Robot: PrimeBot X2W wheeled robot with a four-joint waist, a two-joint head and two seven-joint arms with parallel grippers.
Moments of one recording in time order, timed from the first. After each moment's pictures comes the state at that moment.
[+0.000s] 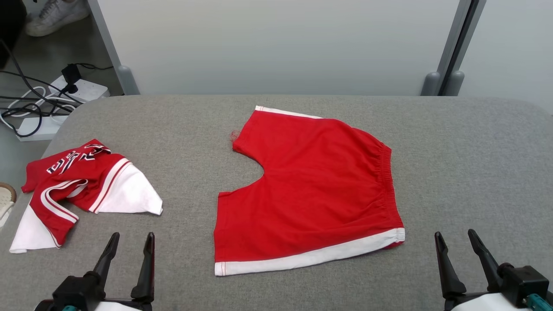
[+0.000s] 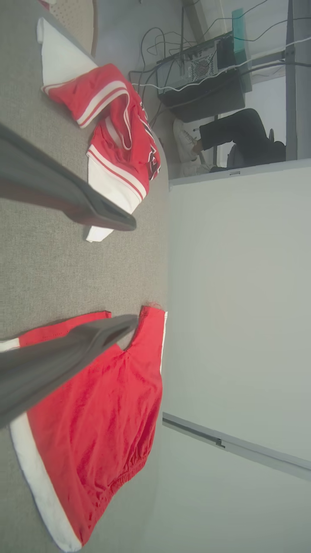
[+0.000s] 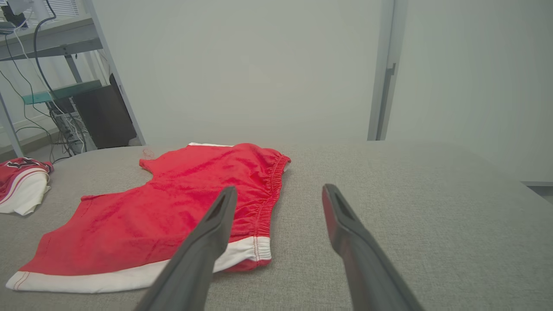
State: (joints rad) left arm 0.08 0.30 -0.22 0.10 -0.45 0.12 -0.25; right arm 0.05 -0.07 0.02 0.21 0.18 0.13 -0.24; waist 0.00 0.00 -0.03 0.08
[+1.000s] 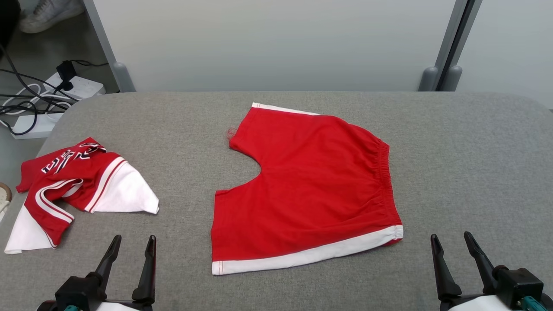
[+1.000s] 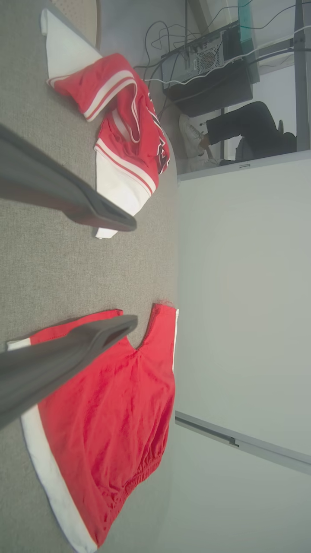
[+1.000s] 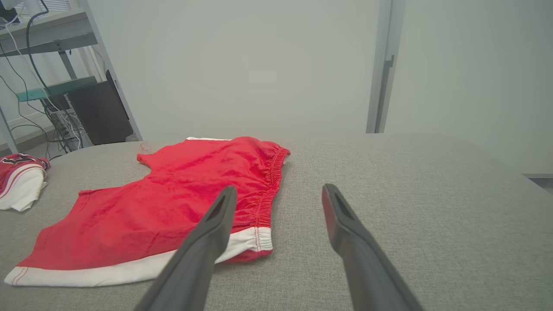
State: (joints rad) left arm 0.08 0.30 -0.22 0.13 -0.43 0.10 -0.25; right arm 0.06 -0.04 0.01 0.21 0.16 0.13 -0.24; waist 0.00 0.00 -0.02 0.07
